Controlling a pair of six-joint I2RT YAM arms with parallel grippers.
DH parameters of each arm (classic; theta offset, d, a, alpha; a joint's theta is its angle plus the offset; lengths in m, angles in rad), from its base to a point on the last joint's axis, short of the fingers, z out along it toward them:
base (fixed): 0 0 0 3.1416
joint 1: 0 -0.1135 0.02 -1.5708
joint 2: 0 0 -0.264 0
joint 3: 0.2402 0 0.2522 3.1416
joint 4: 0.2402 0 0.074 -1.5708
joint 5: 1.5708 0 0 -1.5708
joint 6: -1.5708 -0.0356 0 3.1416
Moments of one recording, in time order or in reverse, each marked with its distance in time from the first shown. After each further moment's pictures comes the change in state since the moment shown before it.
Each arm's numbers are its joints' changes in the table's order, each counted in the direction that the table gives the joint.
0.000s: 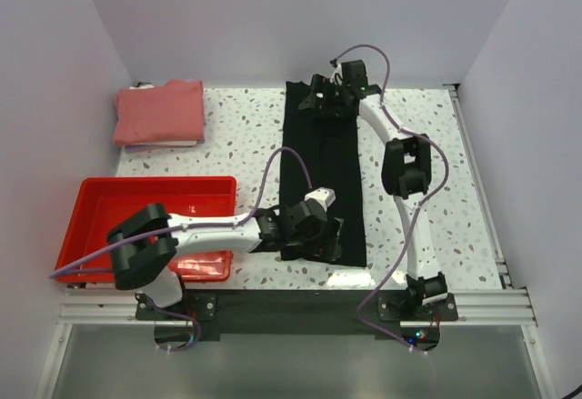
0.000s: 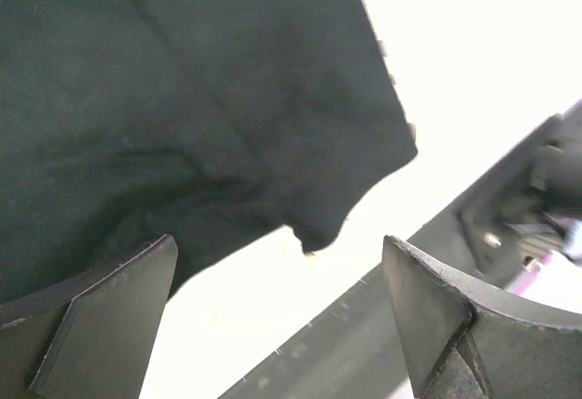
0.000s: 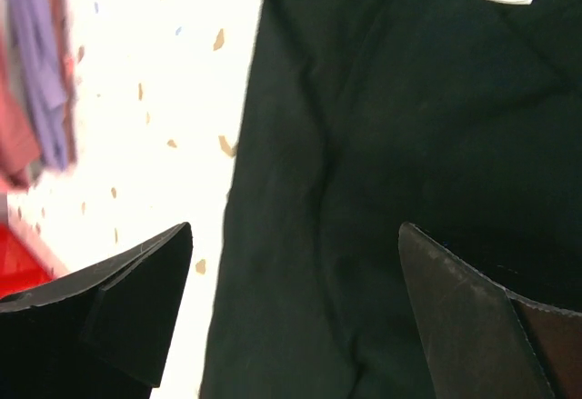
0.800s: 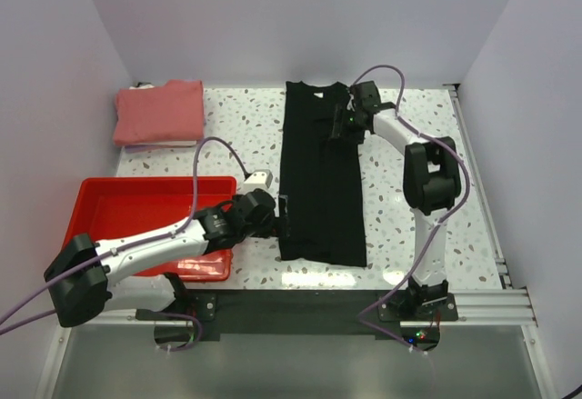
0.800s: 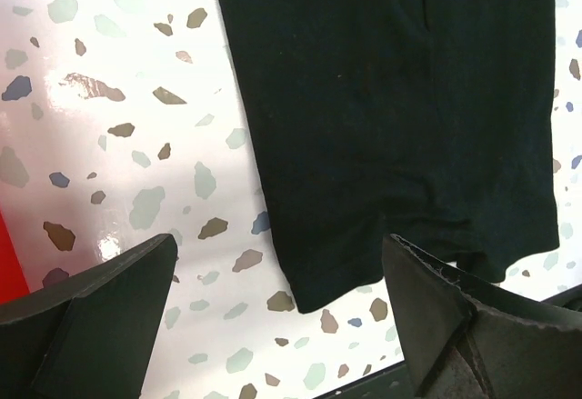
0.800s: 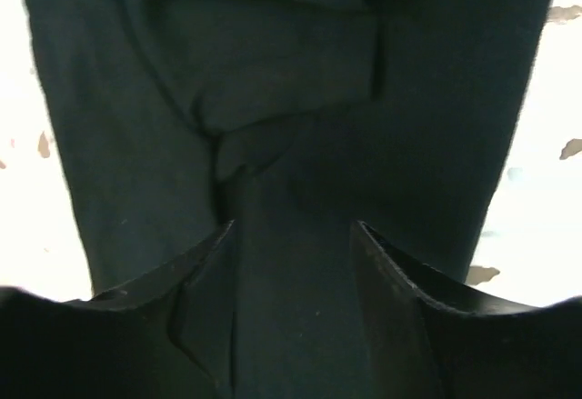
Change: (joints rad) left arm -0.185 0.432 -0.225 0.198 -0.267 0.005; right arm 0.012 0.446 -0.662 0.017 0.261 0.087
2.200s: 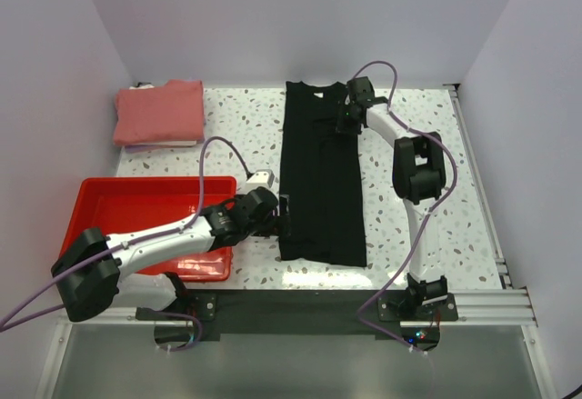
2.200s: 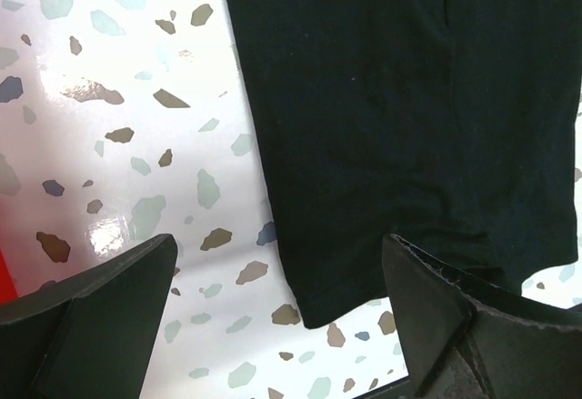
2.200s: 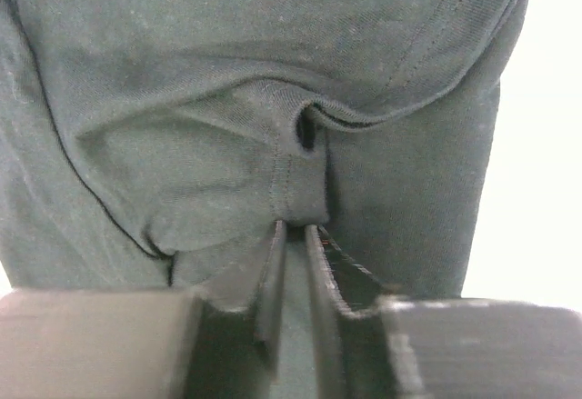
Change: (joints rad) left arm -0.026 -0.059 0.000 -0.032 0.020 -0.003; right arm 0.009 -0.216 0.246 0.050 0.104 0.004
